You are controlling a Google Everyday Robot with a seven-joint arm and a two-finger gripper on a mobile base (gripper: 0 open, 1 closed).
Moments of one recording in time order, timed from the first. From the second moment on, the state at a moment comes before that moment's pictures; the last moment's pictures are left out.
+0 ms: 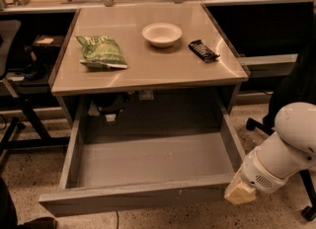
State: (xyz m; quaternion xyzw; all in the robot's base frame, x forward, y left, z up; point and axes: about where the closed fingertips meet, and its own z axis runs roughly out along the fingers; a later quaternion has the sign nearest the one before) arm 0.350 -0.195 0.666 -0.48 0.86 0.19 0.05
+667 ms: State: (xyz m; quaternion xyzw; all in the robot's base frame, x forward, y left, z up) arm 0.350 -0.194 0.666 -0.48 0.86 0.19 0.05
